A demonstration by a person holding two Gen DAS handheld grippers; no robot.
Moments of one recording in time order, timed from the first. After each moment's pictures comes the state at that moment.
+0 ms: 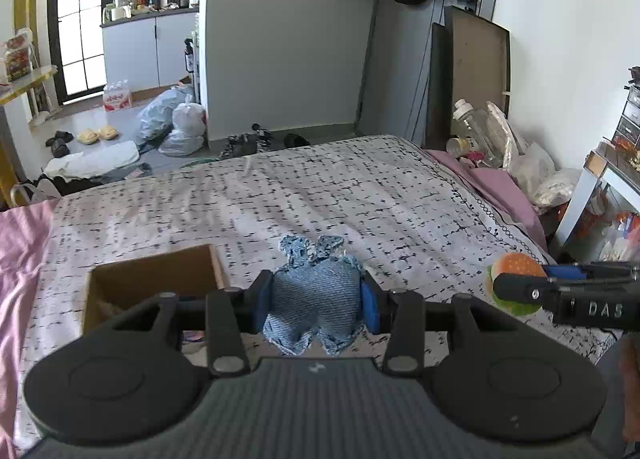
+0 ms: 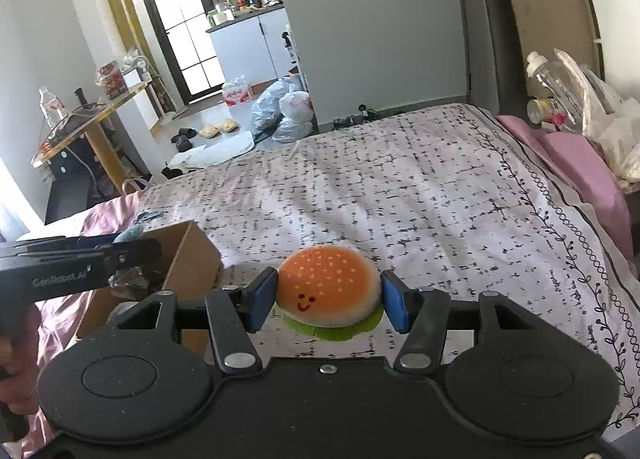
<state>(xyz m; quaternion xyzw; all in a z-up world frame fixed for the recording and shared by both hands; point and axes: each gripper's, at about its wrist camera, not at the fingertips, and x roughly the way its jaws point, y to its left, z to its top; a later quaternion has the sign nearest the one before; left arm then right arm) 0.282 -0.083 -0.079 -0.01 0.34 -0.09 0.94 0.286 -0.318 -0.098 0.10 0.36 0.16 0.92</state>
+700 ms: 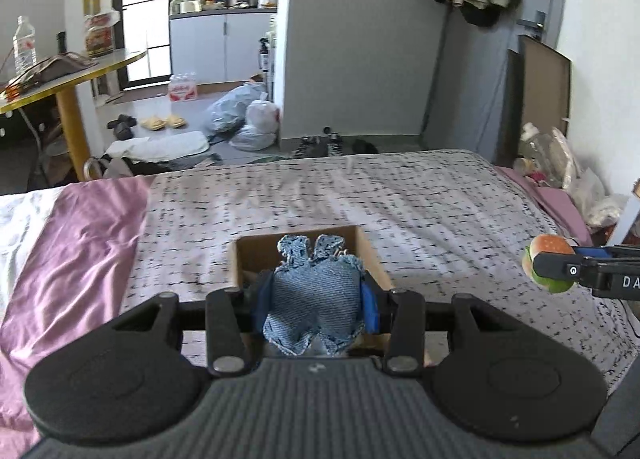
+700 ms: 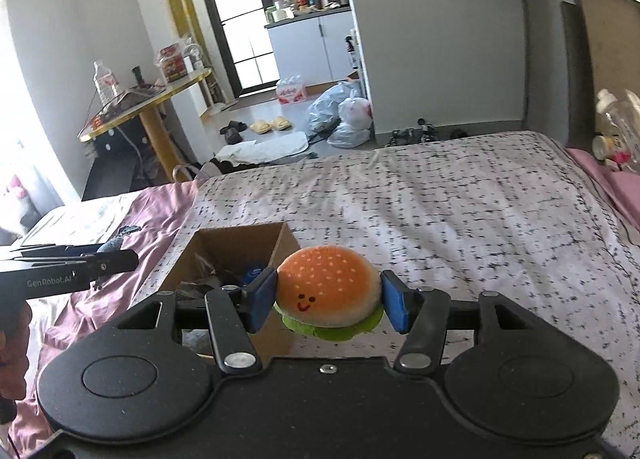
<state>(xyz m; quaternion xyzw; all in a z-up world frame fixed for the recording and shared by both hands) 0.243 0.040 -0.075 -0.04 0.33 -0.01 0.94 0.278 -0.228 -0.077 0.06 0.33 0.22 0.91</state>
